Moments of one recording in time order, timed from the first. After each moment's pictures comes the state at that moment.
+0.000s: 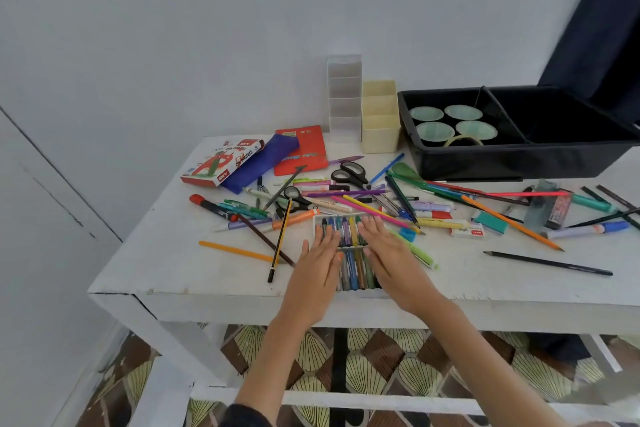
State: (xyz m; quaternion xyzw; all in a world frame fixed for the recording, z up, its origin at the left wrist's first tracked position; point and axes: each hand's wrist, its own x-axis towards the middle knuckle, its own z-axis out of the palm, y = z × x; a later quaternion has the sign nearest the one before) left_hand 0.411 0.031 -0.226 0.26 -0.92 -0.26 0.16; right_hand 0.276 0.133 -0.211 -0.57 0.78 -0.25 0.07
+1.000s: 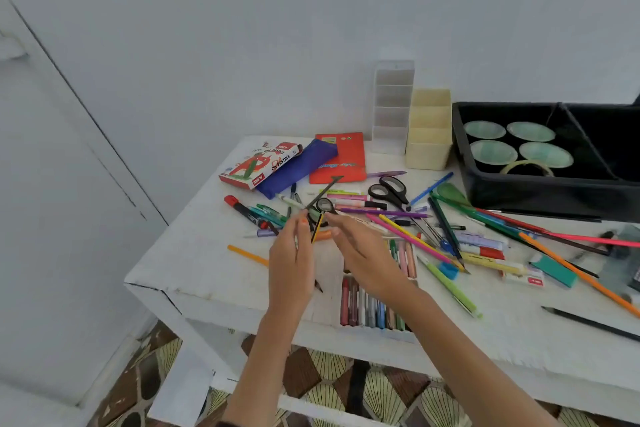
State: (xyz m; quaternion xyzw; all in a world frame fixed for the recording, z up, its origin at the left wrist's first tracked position) left_hand 0.420 0.007 -0.159 0.45 -0.69 -0.38 0.42; right_hand 0.307 0.056 -0.161 -0.58 0.65 -0.44 0.22
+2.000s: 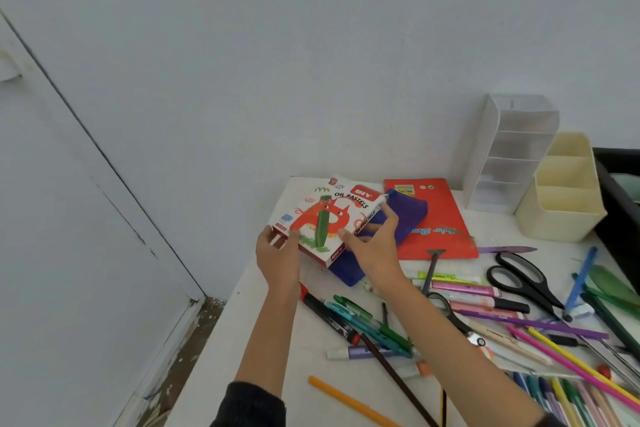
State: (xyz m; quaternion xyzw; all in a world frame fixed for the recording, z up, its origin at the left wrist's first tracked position) left_hand 0.448 -0.293 -0.184 0.55 -0.41 -0.54 0.49; right_hand 0.338 -0.226 -0.172 -0.26 0.65 -0.64 0.32
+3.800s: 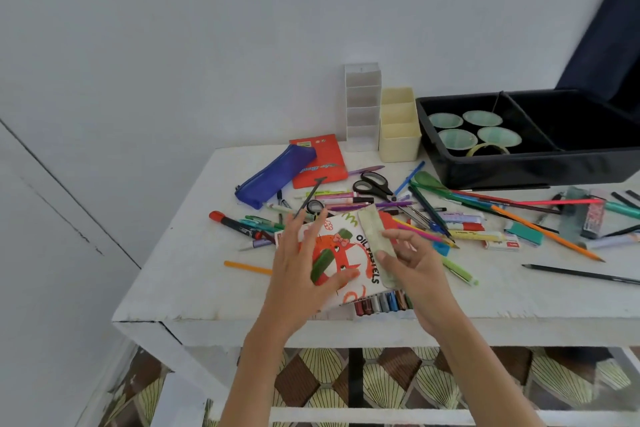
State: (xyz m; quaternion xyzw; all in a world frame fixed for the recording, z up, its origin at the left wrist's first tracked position) left_hand 0.459 -0.014 -0.166 0.29 -0.89 -0.27 0.22; right_hand 0.328 0.109 -0.164 -0.22 0.62 -0.69 0.31
